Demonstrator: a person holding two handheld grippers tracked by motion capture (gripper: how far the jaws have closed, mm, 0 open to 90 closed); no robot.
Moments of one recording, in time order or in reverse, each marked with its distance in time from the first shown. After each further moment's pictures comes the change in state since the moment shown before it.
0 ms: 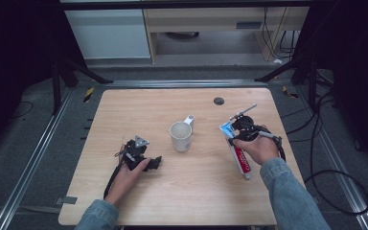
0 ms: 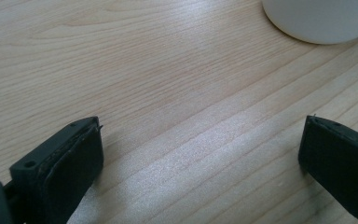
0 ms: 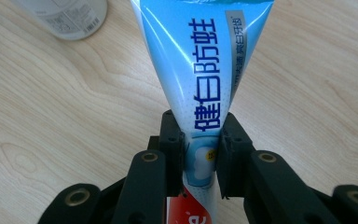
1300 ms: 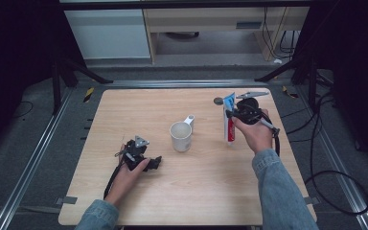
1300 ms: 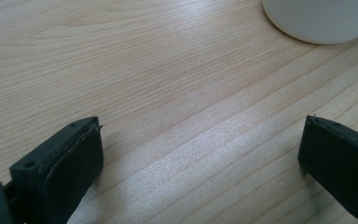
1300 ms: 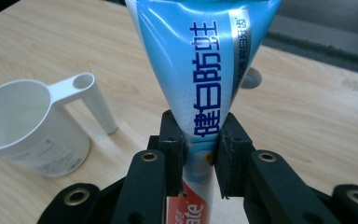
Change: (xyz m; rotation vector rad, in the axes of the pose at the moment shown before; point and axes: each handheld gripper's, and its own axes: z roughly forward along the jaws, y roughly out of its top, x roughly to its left) left arm 0.000 0.000 0.000 0.000 0.000 0.000; right arm -0.023 0.034 -0.009 -0.428 -0.056 0.069
